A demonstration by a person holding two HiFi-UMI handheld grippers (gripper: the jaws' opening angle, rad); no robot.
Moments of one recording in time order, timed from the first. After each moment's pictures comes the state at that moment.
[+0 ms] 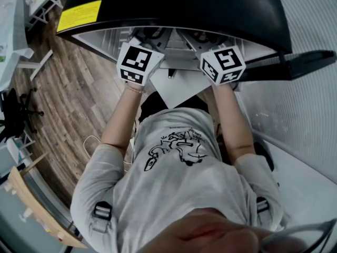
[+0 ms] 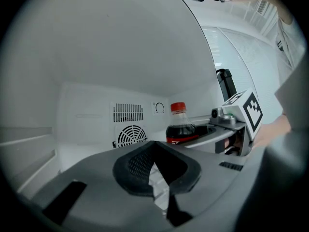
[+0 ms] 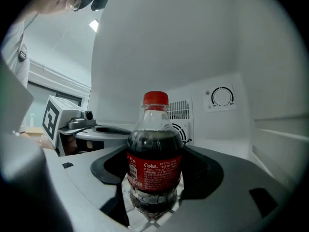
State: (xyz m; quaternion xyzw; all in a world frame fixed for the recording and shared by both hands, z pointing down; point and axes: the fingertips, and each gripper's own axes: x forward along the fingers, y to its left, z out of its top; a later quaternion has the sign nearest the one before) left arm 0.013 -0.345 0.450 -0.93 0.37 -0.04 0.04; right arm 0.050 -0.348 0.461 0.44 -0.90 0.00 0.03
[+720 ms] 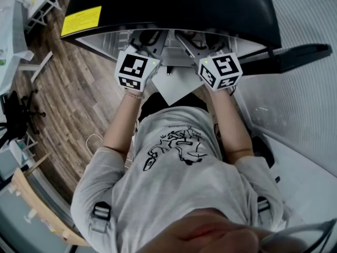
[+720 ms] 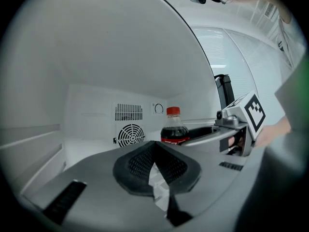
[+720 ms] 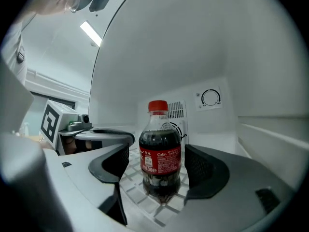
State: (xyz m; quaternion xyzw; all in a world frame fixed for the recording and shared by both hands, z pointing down) left arm 0.006 -0.326 0.447 -0.92 0.38 -0.05 0.01; right arm 0.062 -0.323 0.460 0.47 -0.88 0.04 0.02
